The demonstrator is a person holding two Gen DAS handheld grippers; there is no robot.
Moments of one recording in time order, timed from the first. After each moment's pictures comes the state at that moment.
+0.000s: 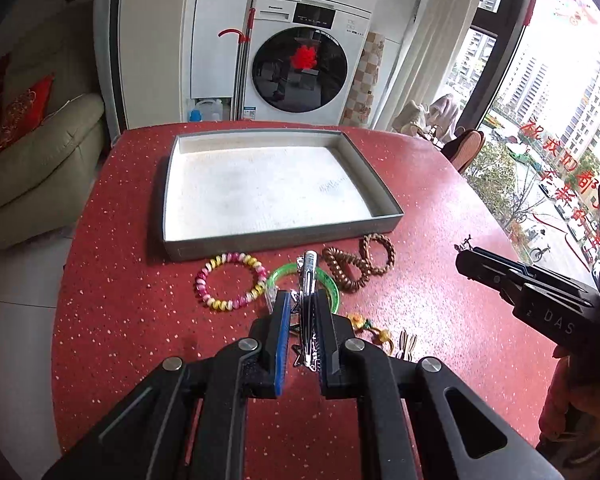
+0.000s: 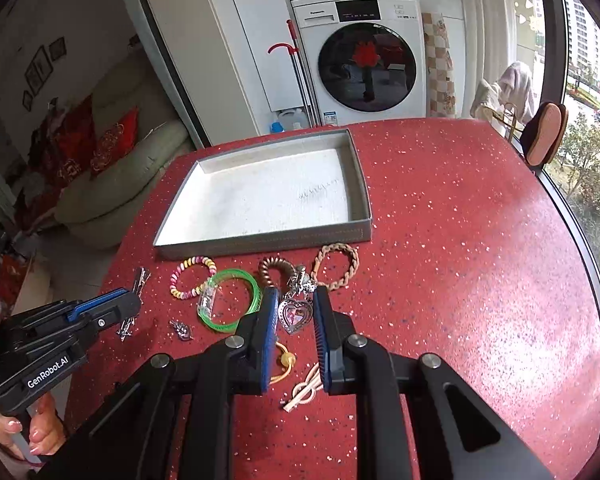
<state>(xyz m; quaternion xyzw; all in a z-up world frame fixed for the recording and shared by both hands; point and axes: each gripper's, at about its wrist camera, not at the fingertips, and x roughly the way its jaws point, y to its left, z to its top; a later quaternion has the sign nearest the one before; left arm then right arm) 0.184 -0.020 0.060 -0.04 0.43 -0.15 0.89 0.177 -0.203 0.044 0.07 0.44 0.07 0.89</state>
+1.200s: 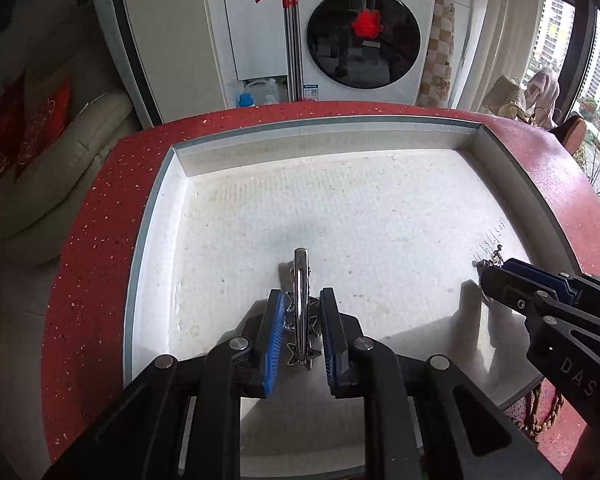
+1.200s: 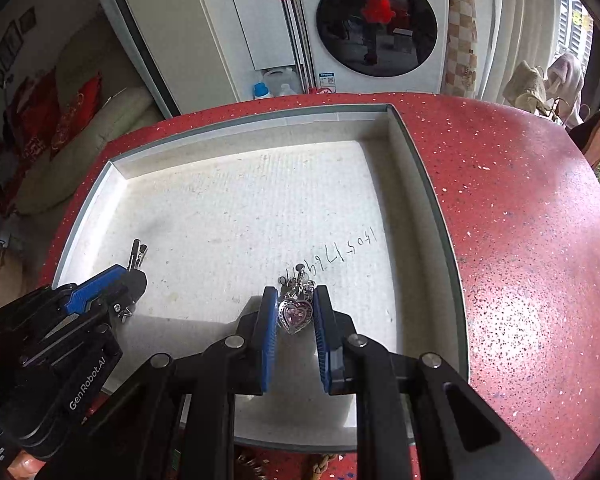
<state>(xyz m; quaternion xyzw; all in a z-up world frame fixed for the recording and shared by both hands) 0.374 -0.046 -0.051 0.04 0.47 -0.03 0.88 0.352 -0.189 -0.064 0.04 0.51 0.04 0.86</state>
